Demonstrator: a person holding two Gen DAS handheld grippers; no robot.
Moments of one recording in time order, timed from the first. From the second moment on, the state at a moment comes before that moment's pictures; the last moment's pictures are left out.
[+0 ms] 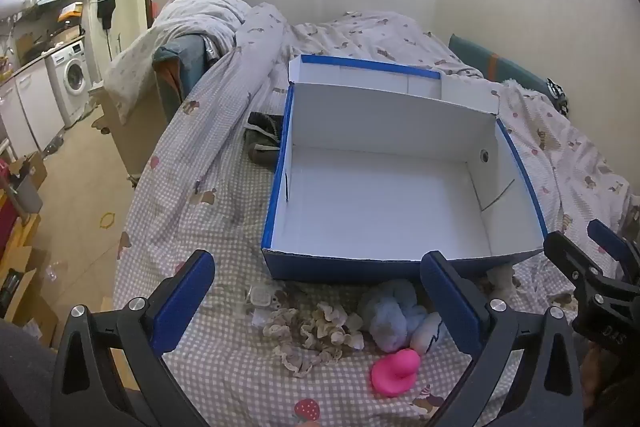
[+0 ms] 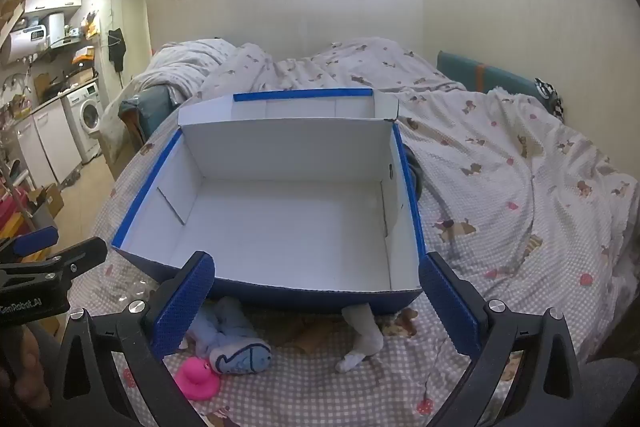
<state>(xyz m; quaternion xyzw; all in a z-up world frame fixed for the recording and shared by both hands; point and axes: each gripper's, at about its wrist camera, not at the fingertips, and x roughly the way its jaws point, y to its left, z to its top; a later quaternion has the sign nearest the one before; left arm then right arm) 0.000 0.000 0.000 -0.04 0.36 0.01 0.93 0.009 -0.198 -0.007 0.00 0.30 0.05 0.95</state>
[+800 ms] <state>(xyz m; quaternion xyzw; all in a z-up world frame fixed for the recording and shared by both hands) -0.001 -0.005 -0.001 -0.03 0.36 0.01 0.93 0.009 -0.198 -0.007 0.01 0.30 0.05 0.95</state>
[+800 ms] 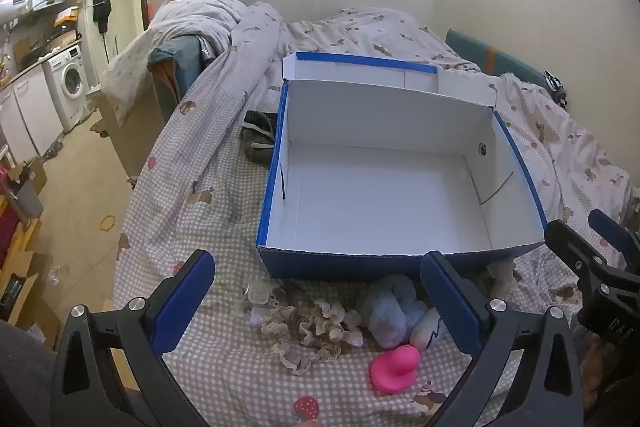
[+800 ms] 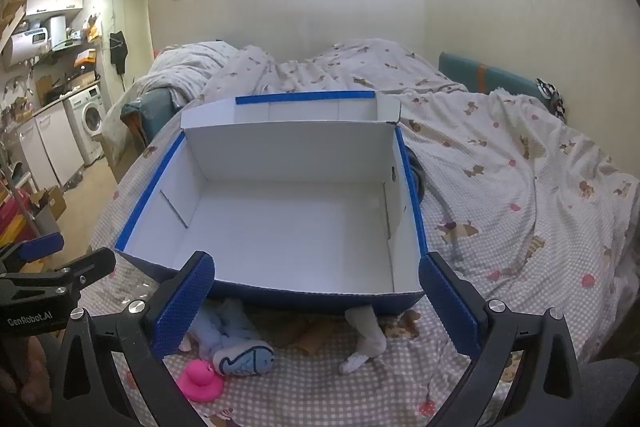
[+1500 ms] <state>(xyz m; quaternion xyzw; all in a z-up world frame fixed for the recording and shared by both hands) 0.000 -0.004 -0.001 -0.03 0.36 0.01 0.93 0.008 -0.195 -0.007 0.01 0.29 0.05 0.95</state>
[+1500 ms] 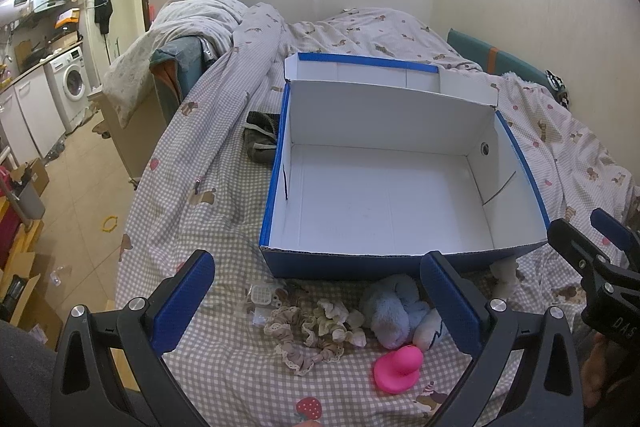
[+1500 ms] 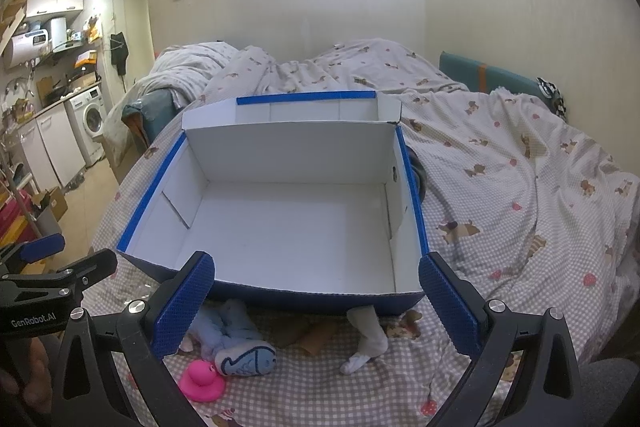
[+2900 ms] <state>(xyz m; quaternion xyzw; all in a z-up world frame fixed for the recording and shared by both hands) -0.001 -0.003 0.000 -0.02 0.36 0.01 0.93 0.007 -0.193 -0.011 0.01 0.30 0.05 0.95</state>
